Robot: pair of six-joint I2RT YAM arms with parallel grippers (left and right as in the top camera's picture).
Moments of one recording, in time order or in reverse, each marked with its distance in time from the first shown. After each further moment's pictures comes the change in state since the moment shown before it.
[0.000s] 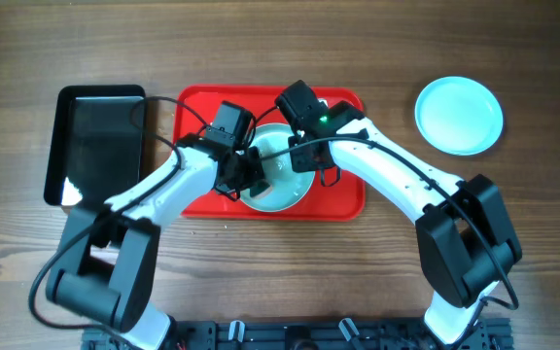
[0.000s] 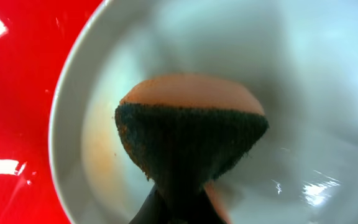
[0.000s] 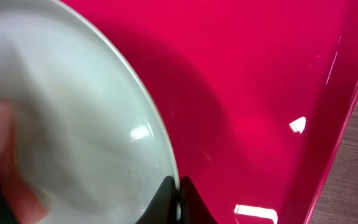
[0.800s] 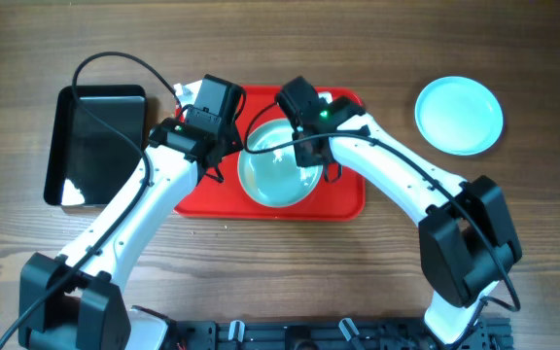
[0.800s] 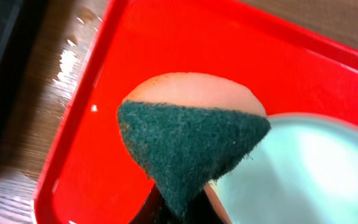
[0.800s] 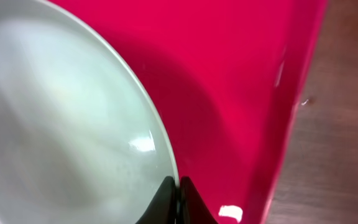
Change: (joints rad) left arm 0.010 -0.185 0.163 -0.183 -0.448 0.008; right arm -0.002 0.001 0.081 -0.092 0.116 -0.014
